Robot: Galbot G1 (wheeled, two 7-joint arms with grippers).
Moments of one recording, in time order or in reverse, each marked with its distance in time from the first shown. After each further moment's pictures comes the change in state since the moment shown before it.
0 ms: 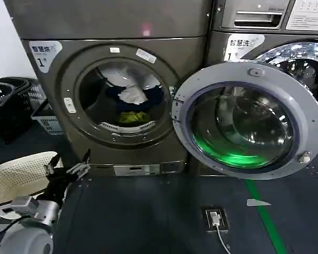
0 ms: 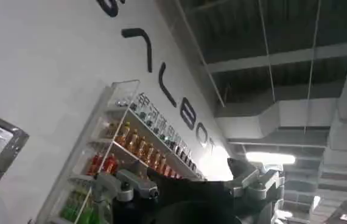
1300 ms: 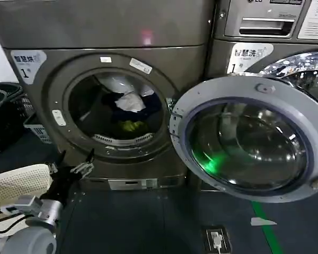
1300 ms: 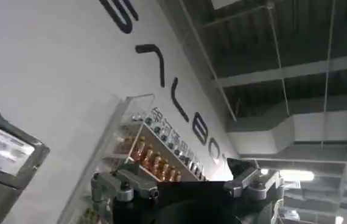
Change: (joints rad) left arm -0.001 0.001 0.012 -0.005 0.003 -0.002 0.002; right arm -0.007 0.014 -0.002 0.002 0.009 0.071 -0.025
